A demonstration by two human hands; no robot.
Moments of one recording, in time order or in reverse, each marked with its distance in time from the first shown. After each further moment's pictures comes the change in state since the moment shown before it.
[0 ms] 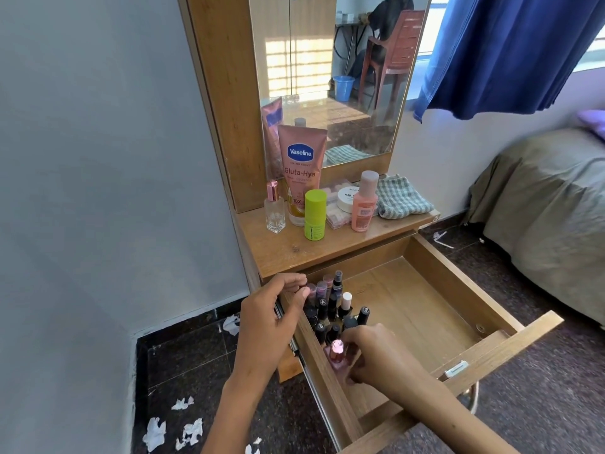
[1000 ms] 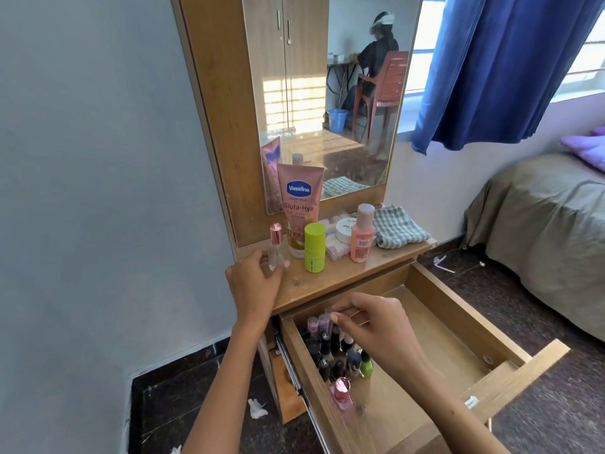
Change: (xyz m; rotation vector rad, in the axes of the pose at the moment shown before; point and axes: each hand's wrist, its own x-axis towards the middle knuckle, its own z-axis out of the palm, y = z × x) left_hand 0.111 -0.034 0.004 0.334 0.232 -0.130; right_hand 0.024 -0.012 -0.050 0.445 0.580 -0.168
